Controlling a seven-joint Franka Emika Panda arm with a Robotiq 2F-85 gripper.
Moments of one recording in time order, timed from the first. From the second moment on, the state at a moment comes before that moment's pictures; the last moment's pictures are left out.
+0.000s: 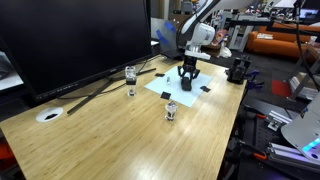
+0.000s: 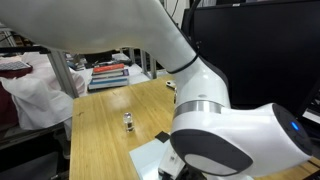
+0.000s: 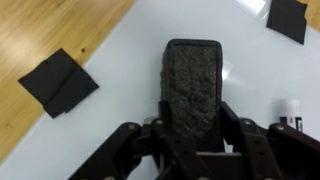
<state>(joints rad) -0.24 0.61 -0.09 -1.89 0.54 2.12 0.23</state>
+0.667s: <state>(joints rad) -0.24 0.73 -0.08 -1.66 0.54 2.15 0.24</state>
